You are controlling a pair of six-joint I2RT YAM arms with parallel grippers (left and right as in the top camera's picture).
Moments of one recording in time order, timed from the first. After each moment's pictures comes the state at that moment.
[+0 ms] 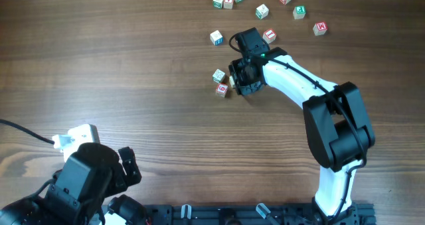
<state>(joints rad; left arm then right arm) -0.55 0.75 1.33 -1.68 -0.33 -0.81 0.43 2.07 1.38 -0.55 -0.18 1.64</state>
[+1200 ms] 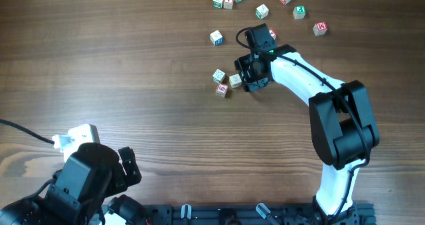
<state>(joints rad) -0.55 0.75 1.33 -1.68 -0.33 -0.81 0.38 2.07 1.38 -0.54 -0.20 1.54</state>
